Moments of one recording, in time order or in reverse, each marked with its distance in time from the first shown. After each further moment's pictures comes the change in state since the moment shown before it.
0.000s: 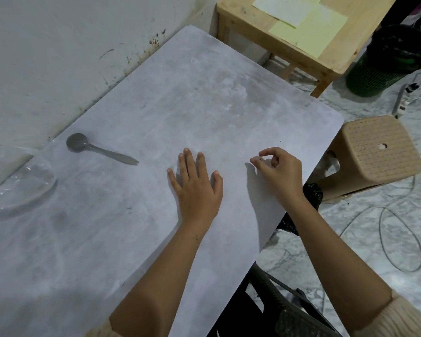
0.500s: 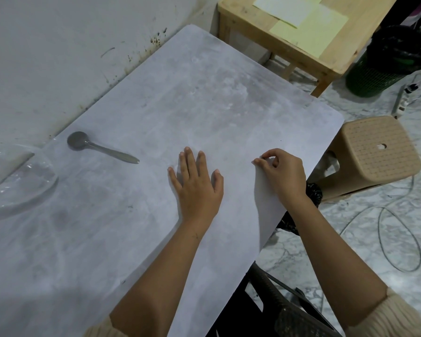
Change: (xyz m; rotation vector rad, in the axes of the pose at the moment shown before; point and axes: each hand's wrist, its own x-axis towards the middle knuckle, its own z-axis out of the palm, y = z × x) left_hand 0.000 -0.001 0.003 -0.012 -0.013 0.007; right_hand 0.004 0.007 -0.001 -0.168 -0.002 0.003
